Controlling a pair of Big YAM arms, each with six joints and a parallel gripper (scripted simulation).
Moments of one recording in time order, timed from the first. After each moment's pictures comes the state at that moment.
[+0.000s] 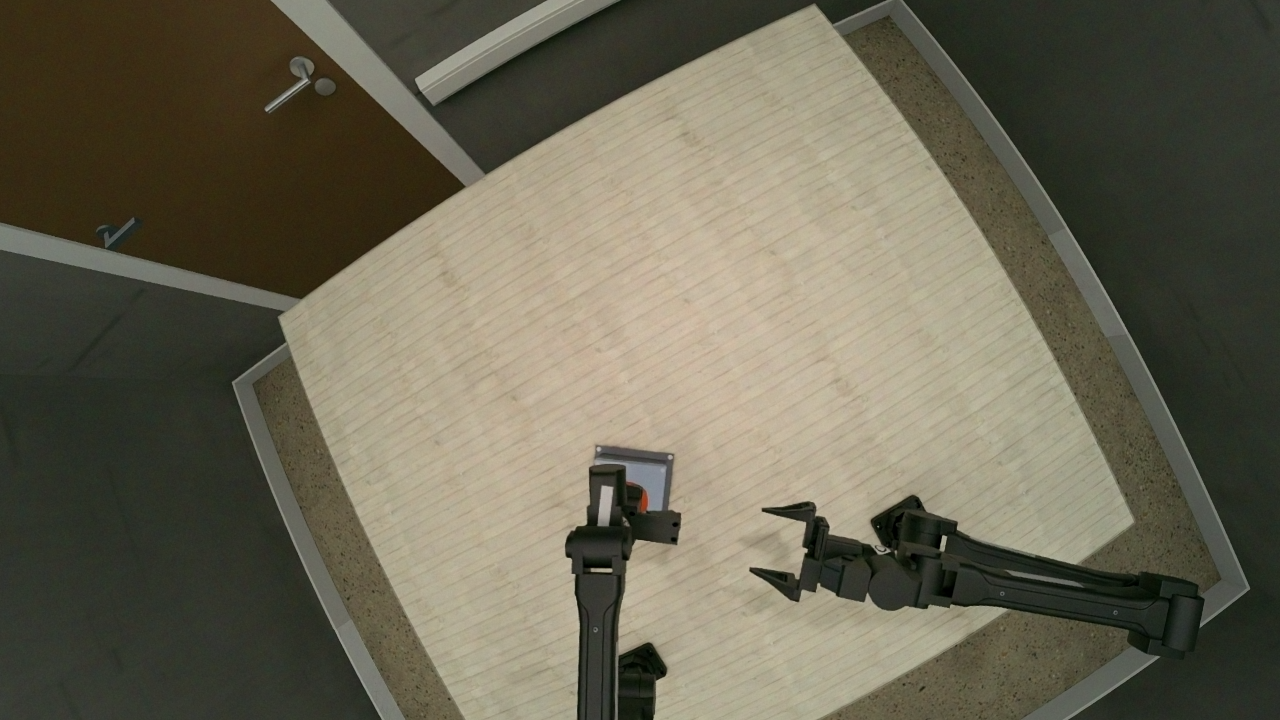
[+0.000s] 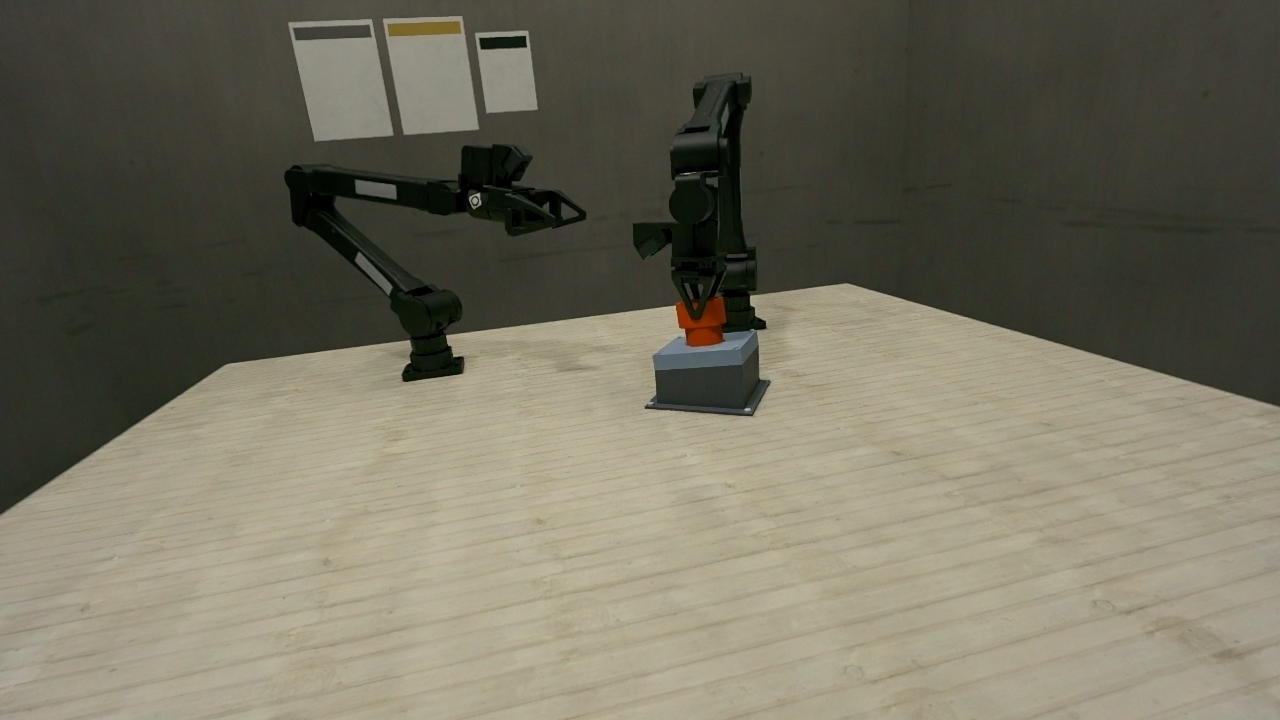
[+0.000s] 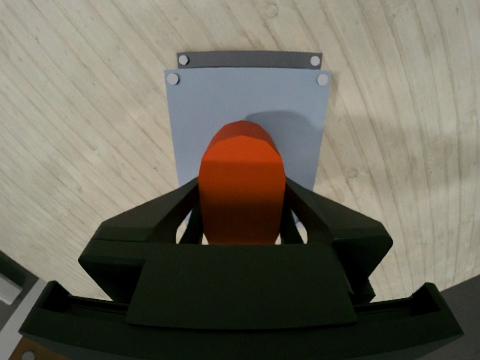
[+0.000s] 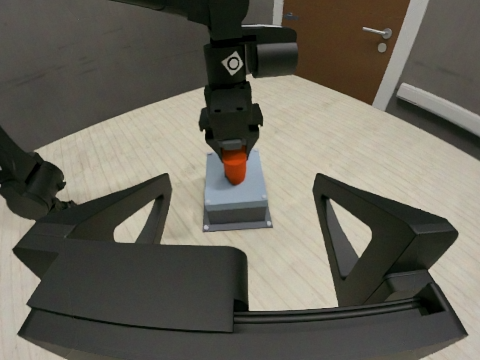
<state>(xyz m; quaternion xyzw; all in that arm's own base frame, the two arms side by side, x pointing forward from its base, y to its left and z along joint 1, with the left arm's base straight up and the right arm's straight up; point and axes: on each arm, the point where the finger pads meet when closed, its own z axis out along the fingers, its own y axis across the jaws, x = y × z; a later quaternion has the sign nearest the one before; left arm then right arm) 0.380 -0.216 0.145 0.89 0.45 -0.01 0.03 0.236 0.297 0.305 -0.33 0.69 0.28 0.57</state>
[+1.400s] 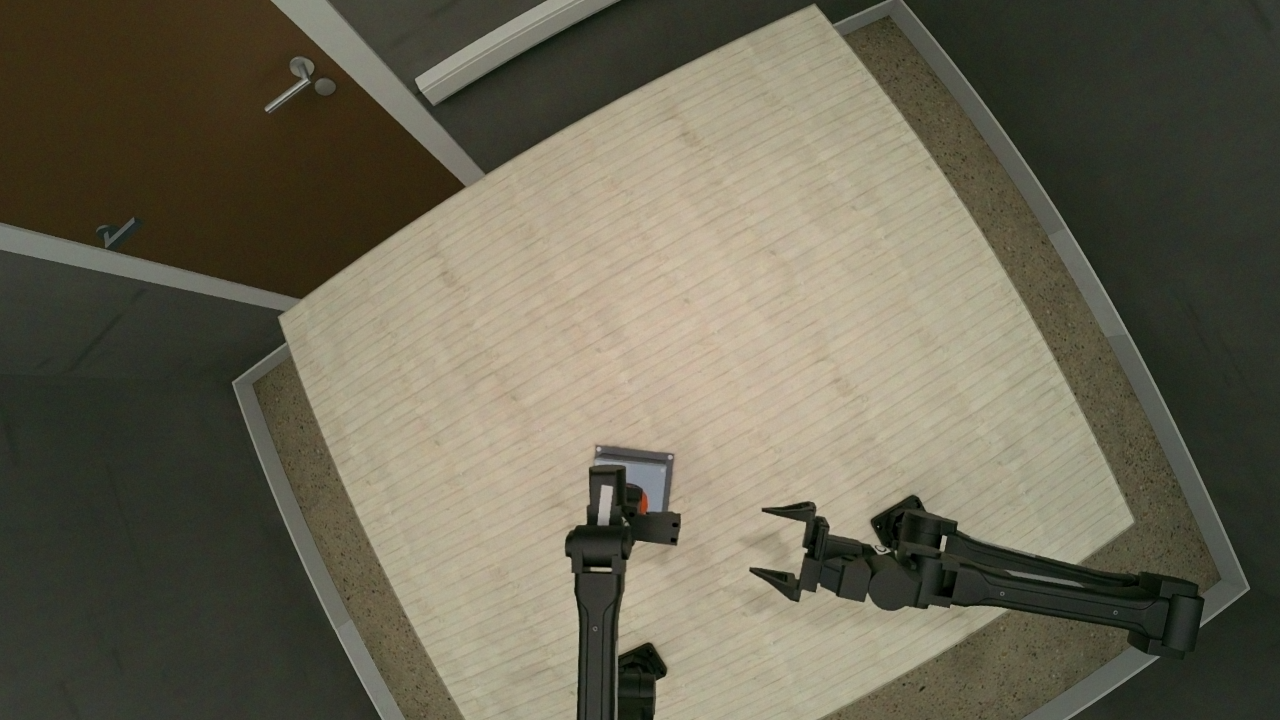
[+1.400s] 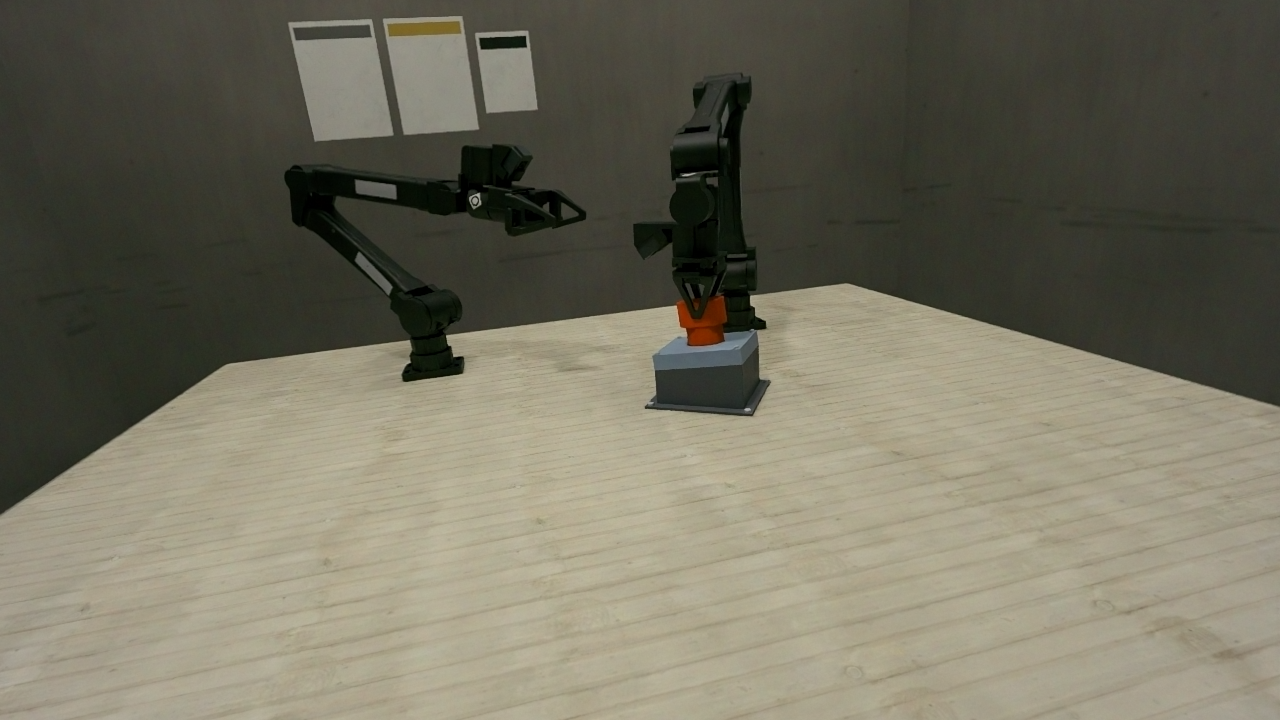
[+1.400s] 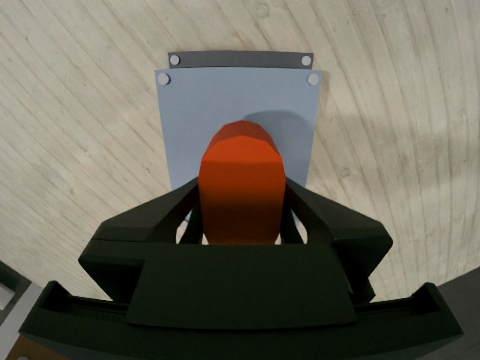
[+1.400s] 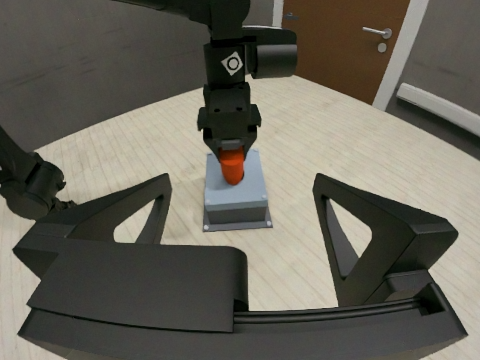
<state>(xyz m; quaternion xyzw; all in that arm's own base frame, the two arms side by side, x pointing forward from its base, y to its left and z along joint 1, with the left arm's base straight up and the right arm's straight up) 0.375 -0.212 0.145 0.89 0.46 -0.02 0.02 0.236 0.297 0.305 -0.33 0.69 0.28 0.57</state>
